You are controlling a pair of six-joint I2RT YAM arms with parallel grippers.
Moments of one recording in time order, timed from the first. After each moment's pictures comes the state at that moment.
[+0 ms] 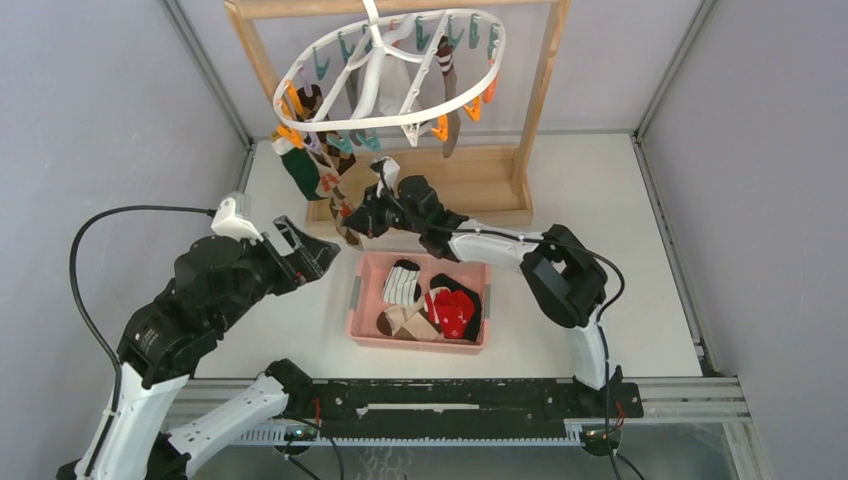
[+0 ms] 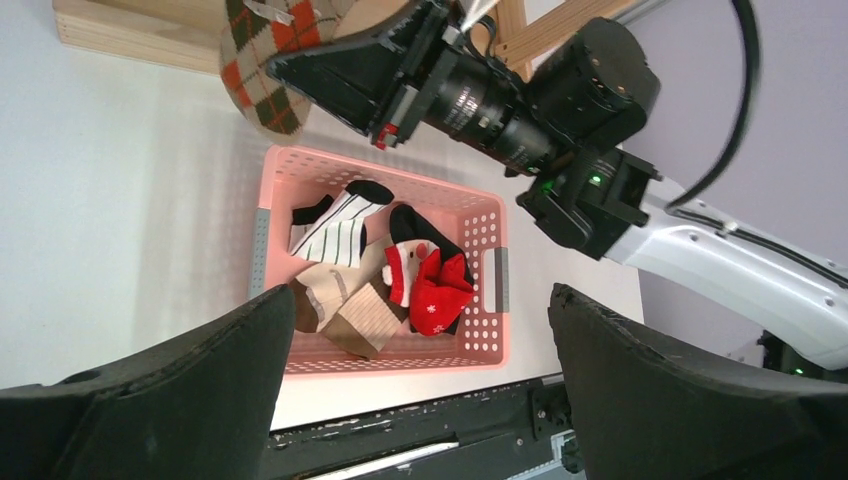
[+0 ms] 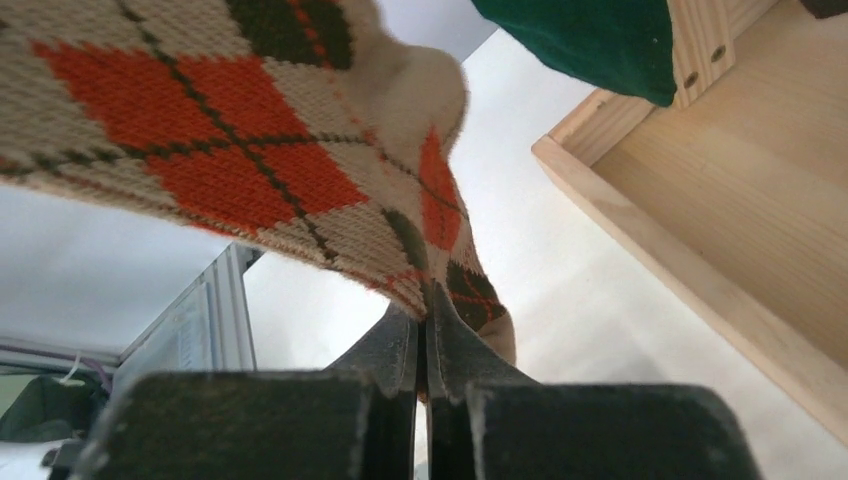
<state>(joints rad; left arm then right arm) -0.63 0.69 1.31 -1.06 -0.23 -0.78 0.85 2.07 1.49 0.43 -0.33 0.54</state>
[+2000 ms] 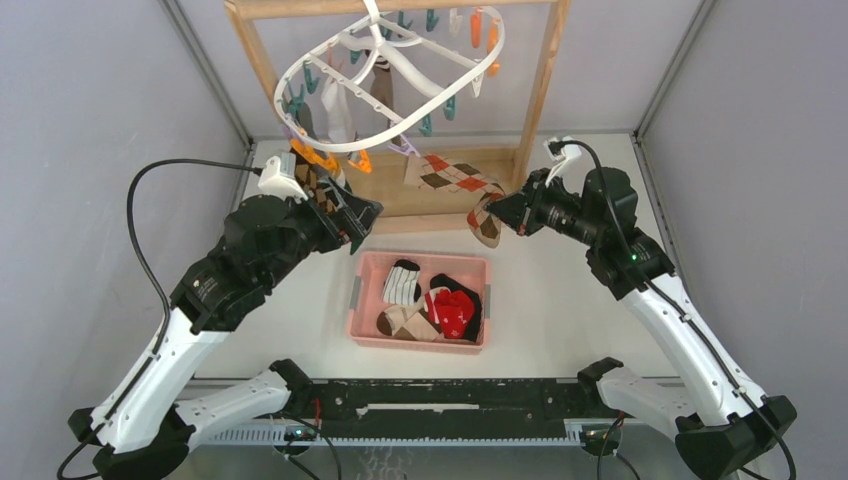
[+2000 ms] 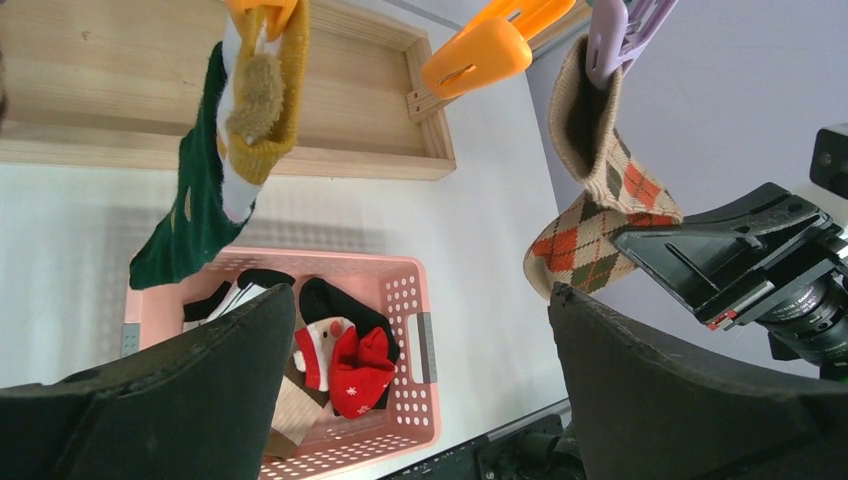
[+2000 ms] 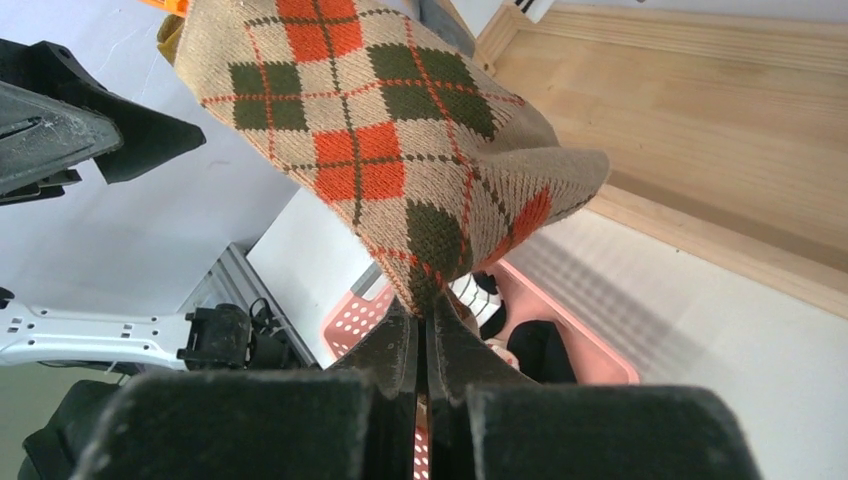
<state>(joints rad) -0.72 0.88 1.31 -0.72 -0.25 -0.79 0.42 0.99 1.10 -0.31 -0.45 0.45</state>
